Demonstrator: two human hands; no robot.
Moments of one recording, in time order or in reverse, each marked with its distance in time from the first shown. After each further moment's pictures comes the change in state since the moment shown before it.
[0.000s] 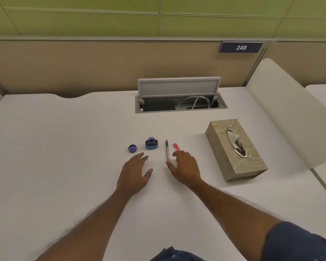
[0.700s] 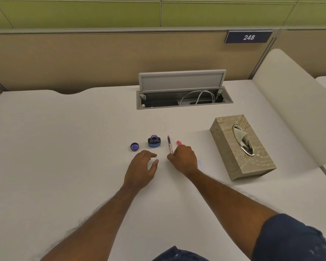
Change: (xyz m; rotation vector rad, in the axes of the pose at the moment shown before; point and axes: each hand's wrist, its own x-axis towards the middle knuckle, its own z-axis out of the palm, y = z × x) left_hand 0.020 0.010 0.003 -0.190 0.151 0.082; right_hand 0.045 -0.013 0.012 0.150 -0.121 0.295
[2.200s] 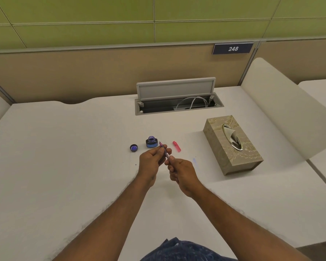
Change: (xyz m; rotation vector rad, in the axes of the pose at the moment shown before) left_hand -0.005 0.095 -0.019 -1.136 0.006 -0.544; right_hand -0.108 0.004 -0.026 1.199 -0.217 0.038
